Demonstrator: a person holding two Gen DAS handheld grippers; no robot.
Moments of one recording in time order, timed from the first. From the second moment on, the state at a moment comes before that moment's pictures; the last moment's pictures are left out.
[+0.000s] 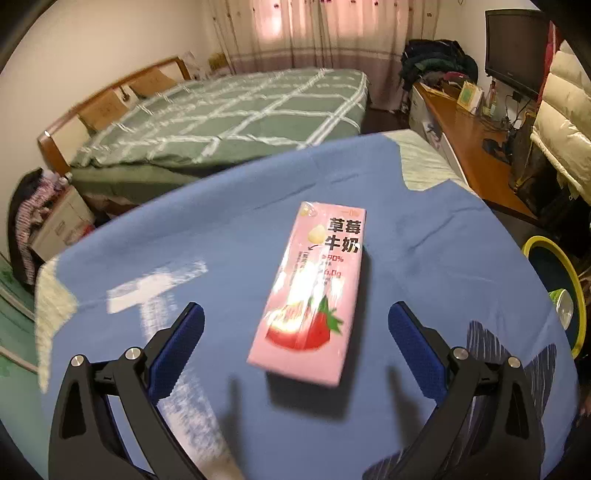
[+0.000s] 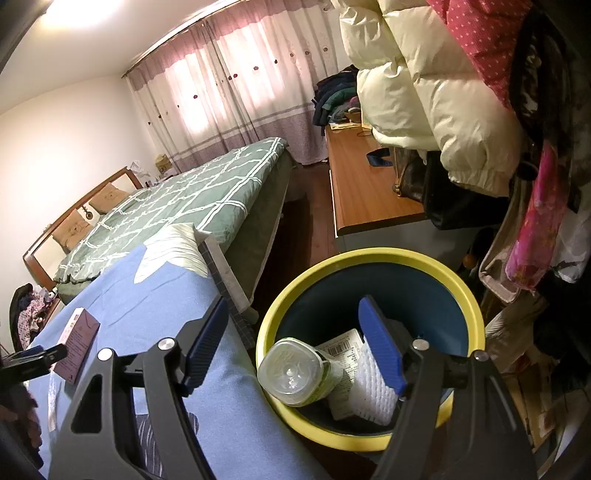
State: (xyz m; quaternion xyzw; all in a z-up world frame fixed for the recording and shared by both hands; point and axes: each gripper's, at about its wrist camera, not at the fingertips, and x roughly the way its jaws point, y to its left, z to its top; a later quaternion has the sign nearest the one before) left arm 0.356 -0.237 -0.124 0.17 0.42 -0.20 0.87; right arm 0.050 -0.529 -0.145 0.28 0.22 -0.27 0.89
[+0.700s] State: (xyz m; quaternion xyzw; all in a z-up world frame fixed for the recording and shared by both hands) left arm 0.355 -0.295 -0.132 0.19 0.43 -0.24 0.85; right arm 0.042 -0.523 -0.140 0.28 0.21 -0.26 0.90
